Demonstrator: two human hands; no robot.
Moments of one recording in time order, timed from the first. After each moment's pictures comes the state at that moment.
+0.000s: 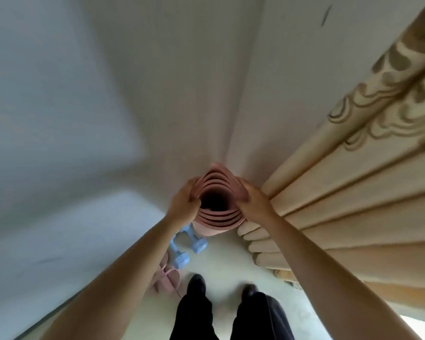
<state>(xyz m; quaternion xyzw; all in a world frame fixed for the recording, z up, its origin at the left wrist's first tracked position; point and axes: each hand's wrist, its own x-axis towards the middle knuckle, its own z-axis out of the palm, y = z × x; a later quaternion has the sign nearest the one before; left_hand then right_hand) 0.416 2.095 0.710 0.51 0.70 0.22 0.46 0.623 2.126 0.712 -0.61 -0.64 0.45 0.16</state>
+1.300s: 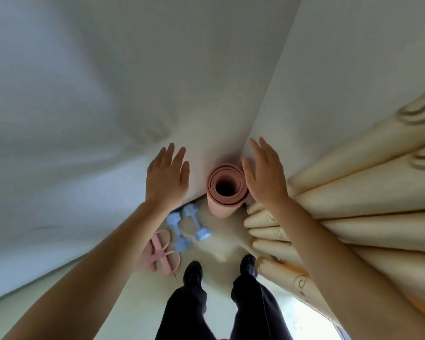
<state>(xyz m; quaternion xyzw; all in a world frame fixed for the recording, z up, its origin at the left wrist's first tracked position) 0.397 2.129 0.686 0.58 0.79 0.13 0.13 0.627 2.213 0.666 -0.55 -0.79 0.20 0.18</state>
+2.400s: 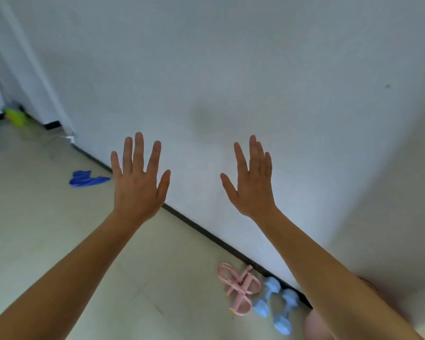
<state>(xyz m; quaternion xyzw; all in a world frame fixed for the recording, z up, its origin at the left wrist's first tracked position) 0.450 1.539 0.968 0.13 0.93 0.01 -0.33 0.456 1.810 0.931 0.08 -0.91 0.12 0.39</state>
